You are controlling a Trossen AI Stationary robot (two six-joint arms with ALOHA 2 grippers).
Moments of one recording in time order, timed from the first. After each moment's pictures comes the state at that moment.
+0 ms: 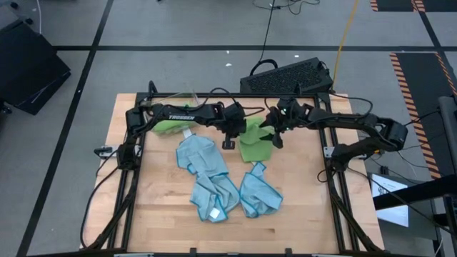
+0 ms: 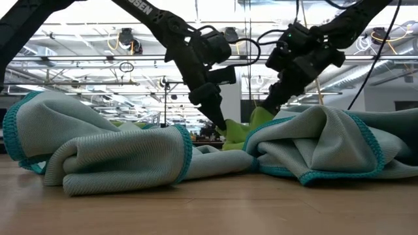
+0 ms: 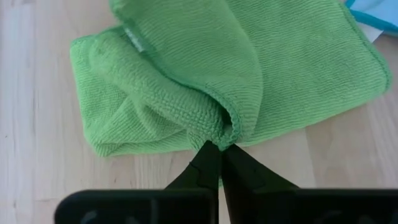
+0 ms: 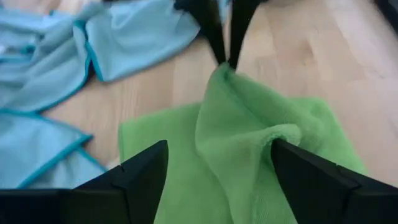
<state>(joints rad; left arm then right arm) 0.30 2.04 1.52 -0.50 0.12 0.42 -0.54 1.33 0.66 -0.10 -0.47 -0.29</state>
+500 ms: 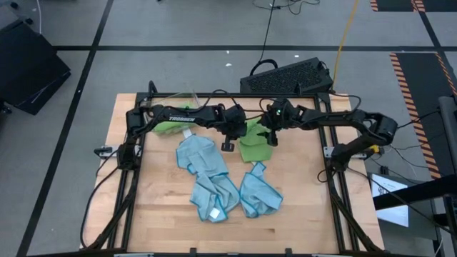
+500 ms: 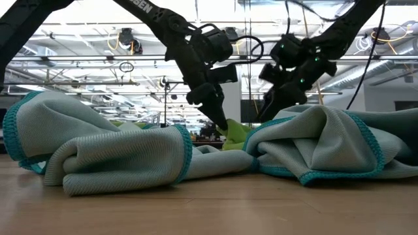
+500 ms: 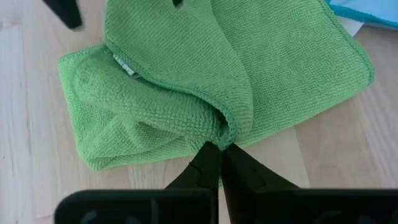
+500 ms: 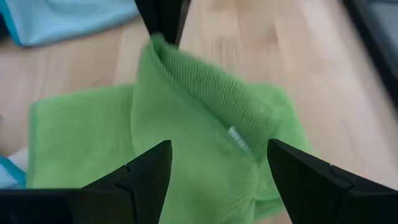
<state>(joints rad) 0.28 2.04 1.52 -0.50 0.12 0.49 -0.54 1.47 0.66 0.03 -0.31 -0.41</state>
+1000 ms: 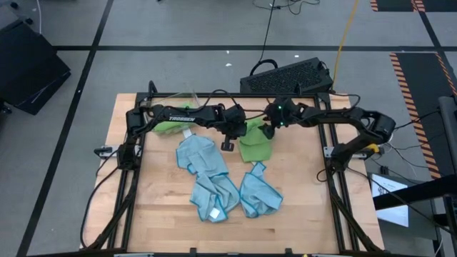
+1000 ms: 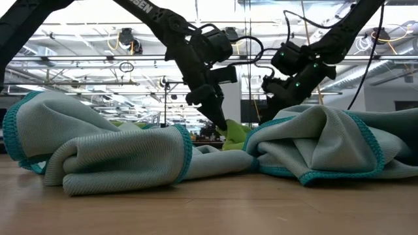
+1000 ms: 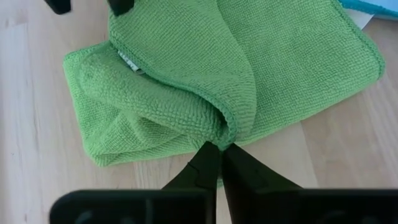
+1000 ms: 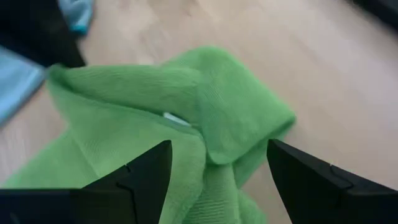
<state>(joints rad) 0.28 2.04 1.52 -0.51 0.10 0.51 -0.61 1.50 0.66 0.01 -0.24 0.07</state>
